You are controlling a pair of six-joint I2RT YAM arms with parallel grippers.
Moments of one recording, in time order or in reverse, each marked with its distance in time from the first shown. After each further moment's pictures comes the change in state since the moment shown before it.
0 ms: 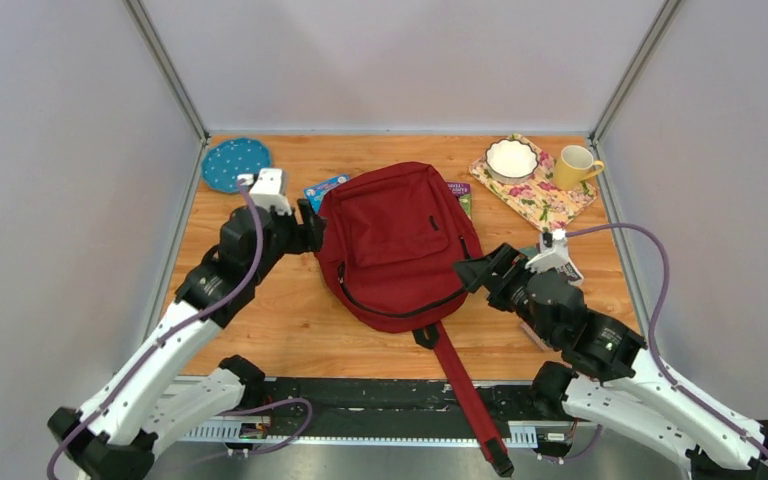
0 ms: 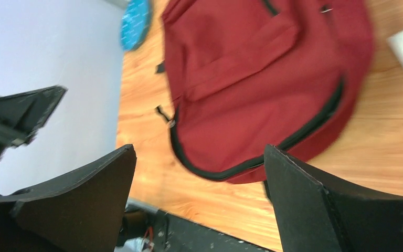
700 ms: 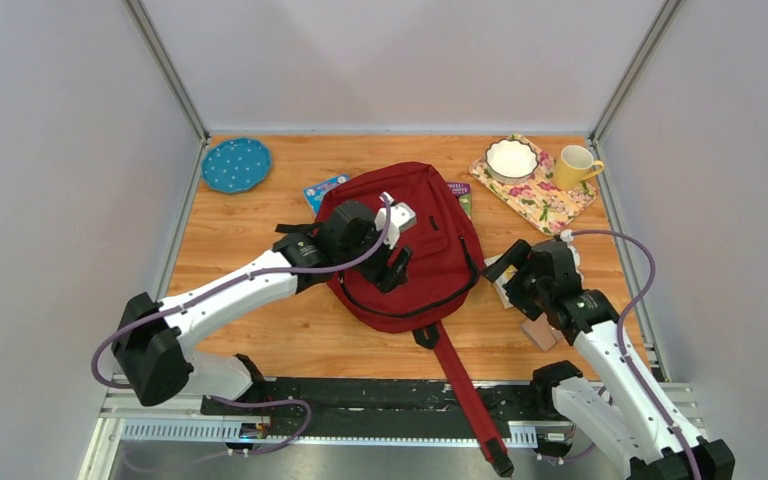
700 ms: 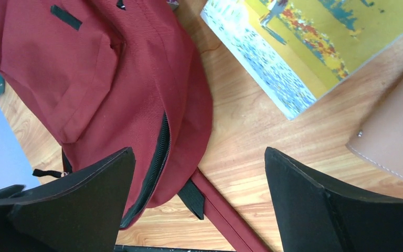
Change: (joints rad) left arm -0.281 0.518 0.190 -0.017 0.438 0.258; right arm -0.647 0.217 -0.055 -0.201 -0.390 -0.073
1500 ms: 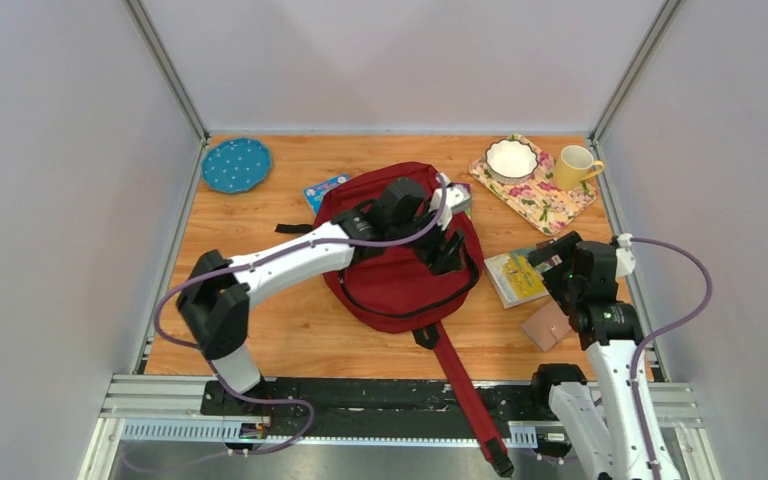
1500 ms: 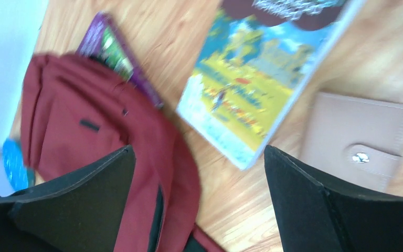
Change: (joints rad) left arm -0.074 0.314 0.224 0.160 0.198 0.002; right arm -0.234 -0.093 0.061 -0.026 0.091 -0.057
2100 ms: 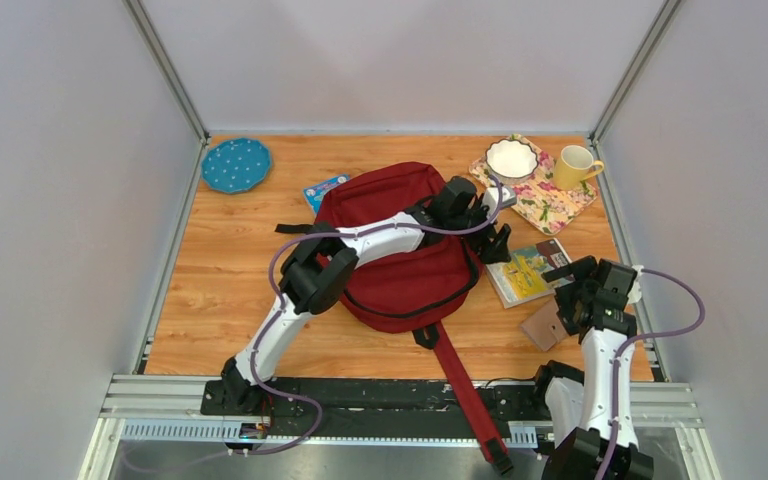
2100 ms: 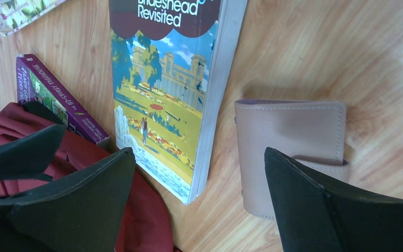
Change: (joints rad) left arm 0.001 0.694 0.590 0.232 0.154 0.011; right arm -0.463 0.076 -0.191 0.085 -0.233 -0.059
